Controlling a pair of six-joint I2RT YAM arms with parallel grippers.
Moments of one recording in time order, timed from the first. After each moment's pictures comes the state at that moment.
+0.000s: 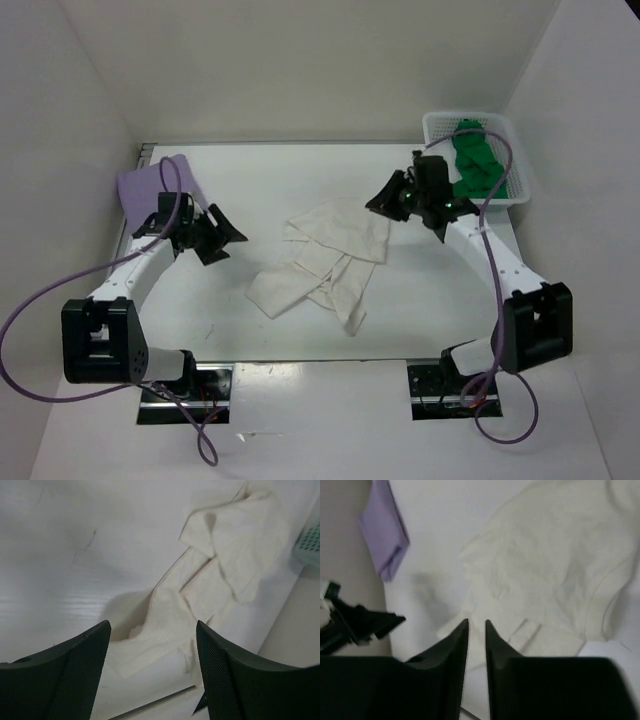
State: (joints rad) left arm 0.06 1.34 0.91 -0.44 0.43 -0.70; right arm 0.20 1.44 1.15 -0.33 -0.29 0.75
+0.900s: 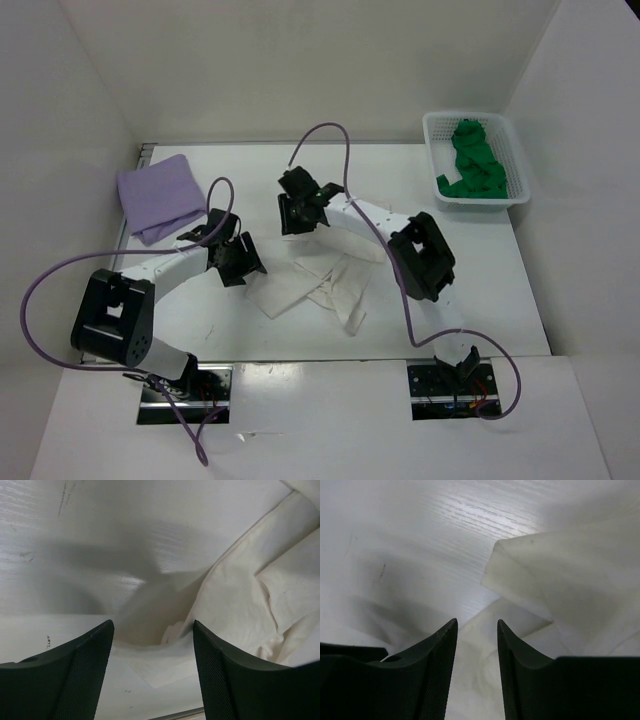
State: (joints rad) left arm -0.26 1.46 0.79 -0.44 0.14 -0.74; right arm 0.74 2.13 1.75 -0.52 0.02 0.54
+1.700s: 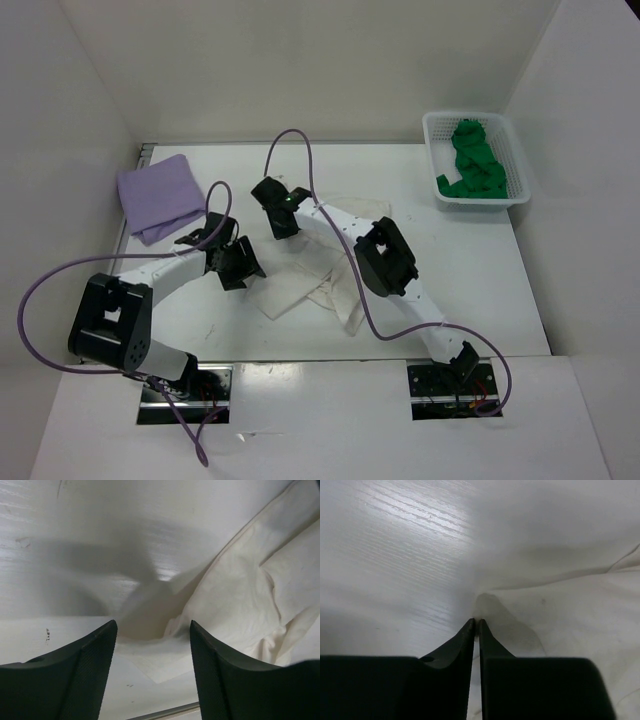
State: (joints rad) left arm -0.25 1.44 0.76 -0.43 0.17 -0.74; right arm 0.83 2.48 2.17 -0.74 0.26 0.42
